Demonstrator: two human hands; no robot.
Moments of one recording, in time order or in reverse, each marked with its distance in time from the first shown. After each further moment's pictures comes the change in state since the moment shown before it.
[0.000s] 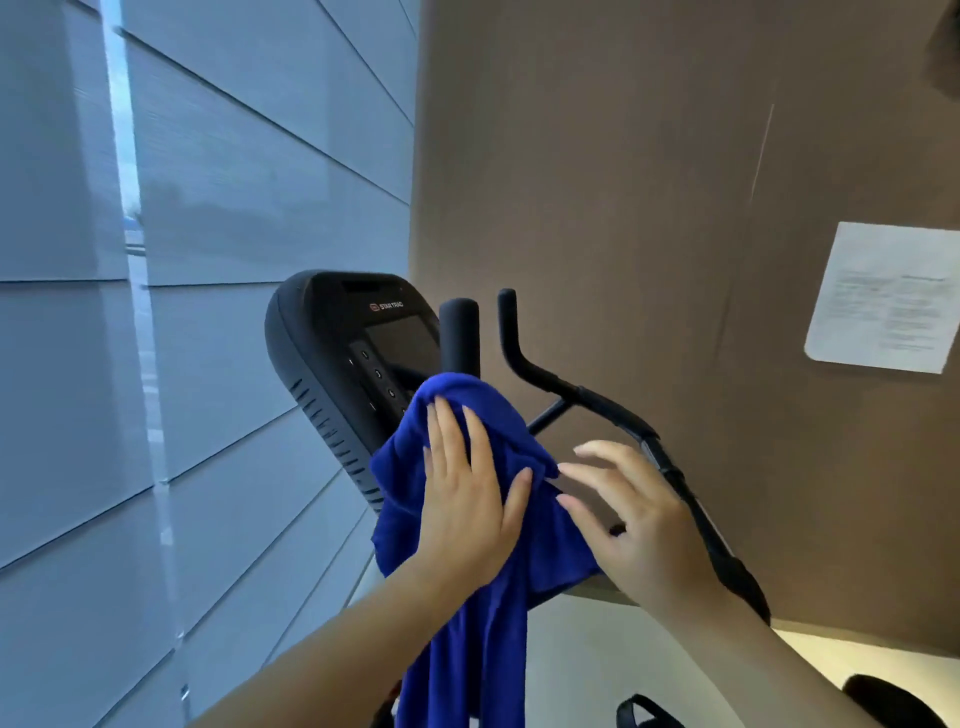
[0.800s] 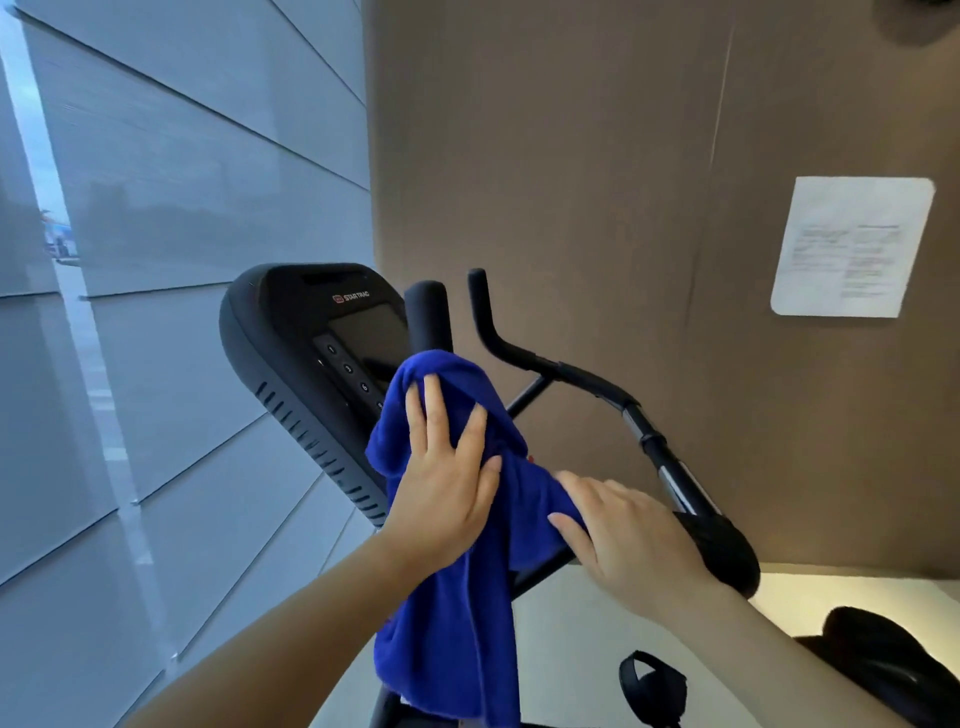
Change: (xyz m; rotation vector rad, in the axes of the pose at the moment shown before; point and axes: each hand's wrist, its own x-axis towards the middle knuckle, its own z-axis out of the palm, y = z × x) left_hand 0.009 -0.029 -0.001 0.054 -0.052 0.305; right_hand -0.025 -0.001 0.007 -0.261 -0.416 0.157
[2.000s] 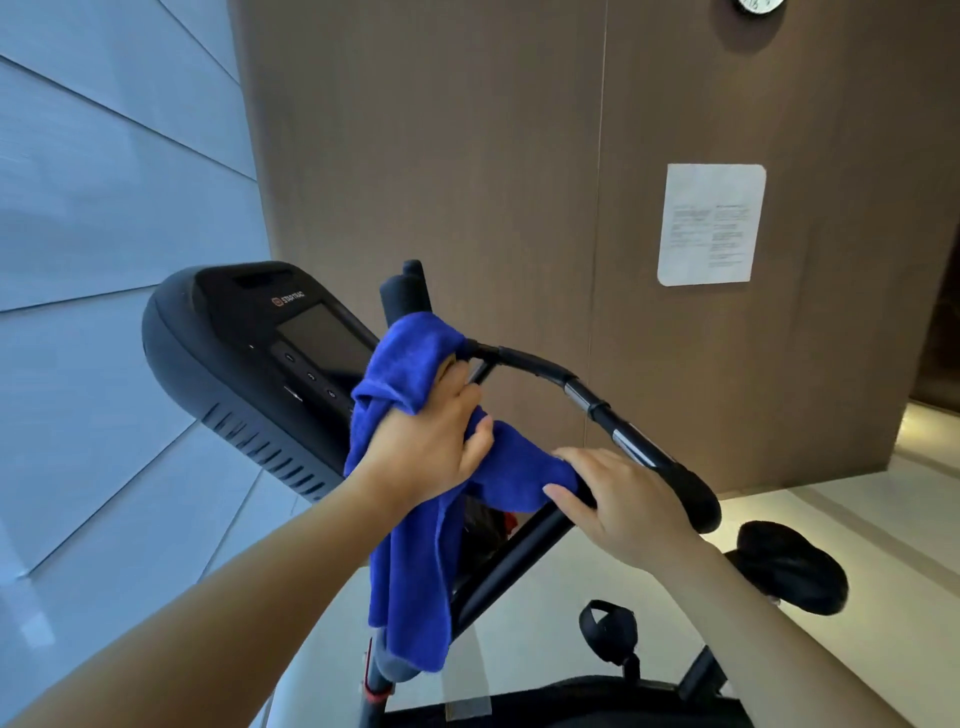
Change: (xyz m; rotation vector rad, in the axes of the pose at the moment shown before) left_hand 0.051 -0.028 -0.029 0.127 -0.071 0.374; right_hand -0.004 -0.015 0.007 0.030 0.149 0.208
